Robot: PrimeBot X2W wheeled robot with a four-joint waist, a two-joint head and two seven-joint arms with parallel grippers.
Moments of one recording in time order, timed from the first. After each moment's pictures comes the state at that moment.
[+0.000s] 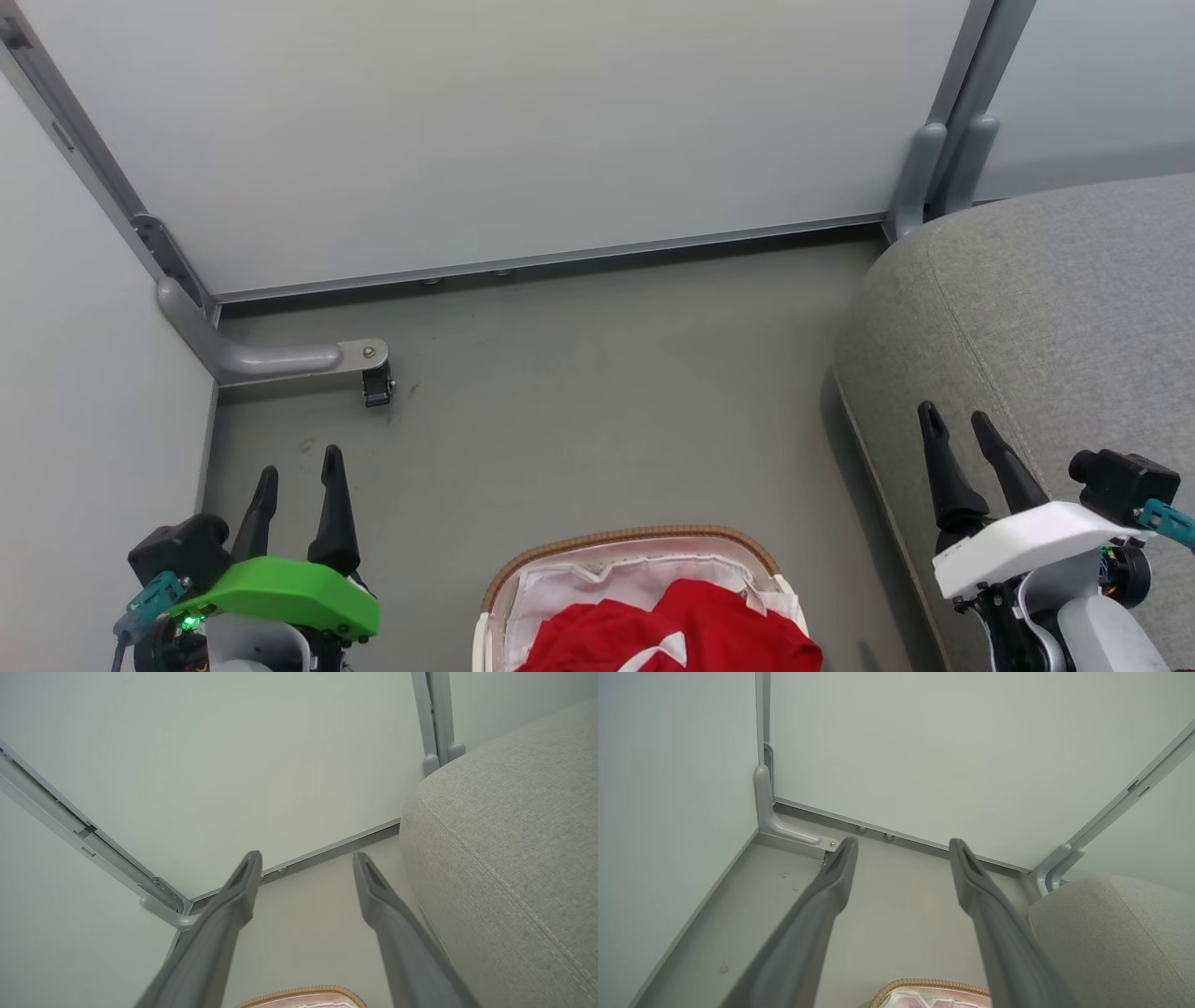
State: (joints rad) left arm -0.07 0.11 -0.11 0.27 -0.58 -0.01 -0.13; right arm -0.11 -0.12 0.03 0.24 0.61 0.13 -0.13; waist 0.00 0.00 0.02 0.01
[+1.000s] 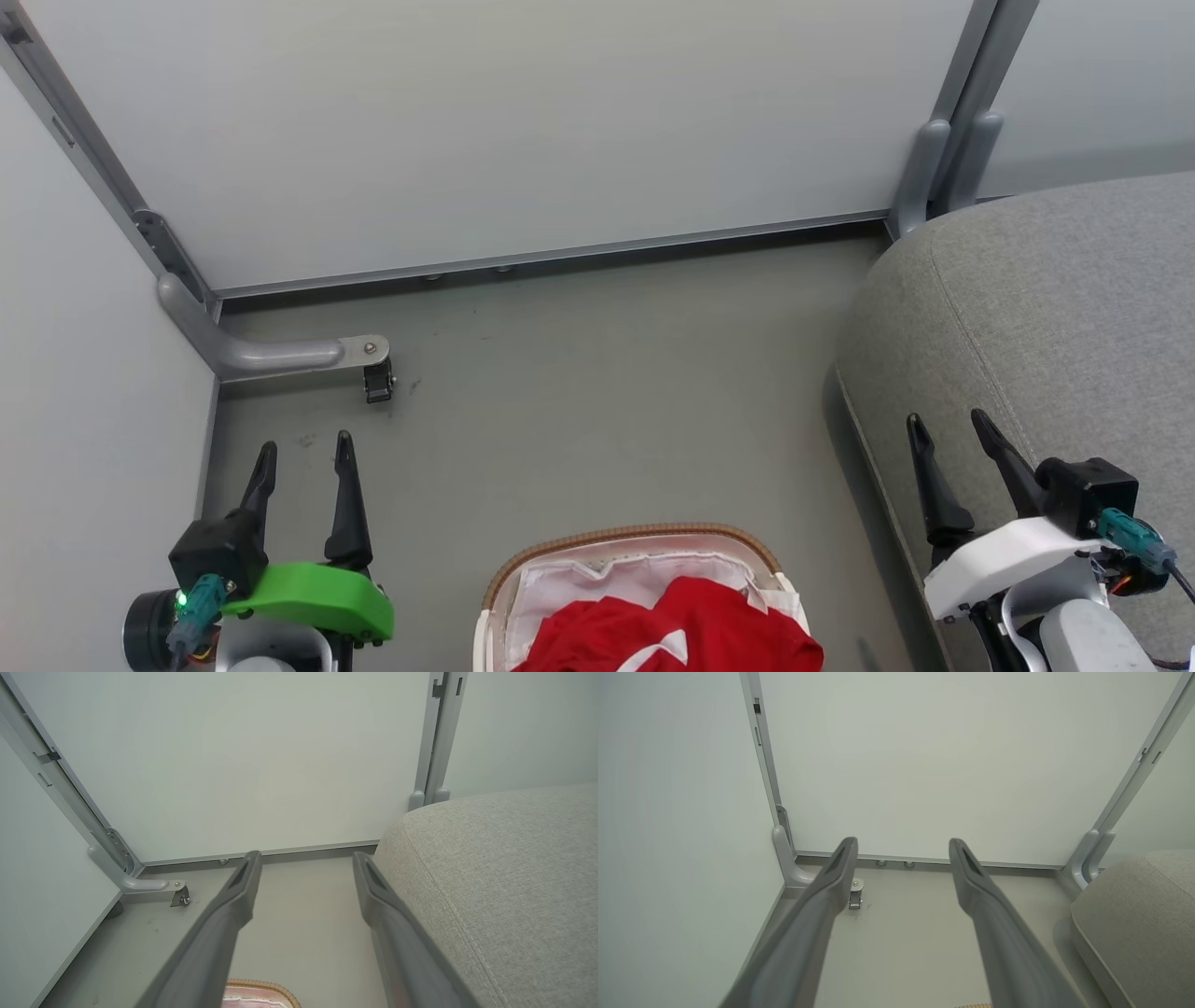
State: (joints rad) left arm -0.07 0.09 -0.10 0.24 -0.29 0.00 -0.20; right arm -0.11 -0.11 0.02 0.28 0.28 0.13 -0.20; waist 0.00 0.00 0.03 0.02
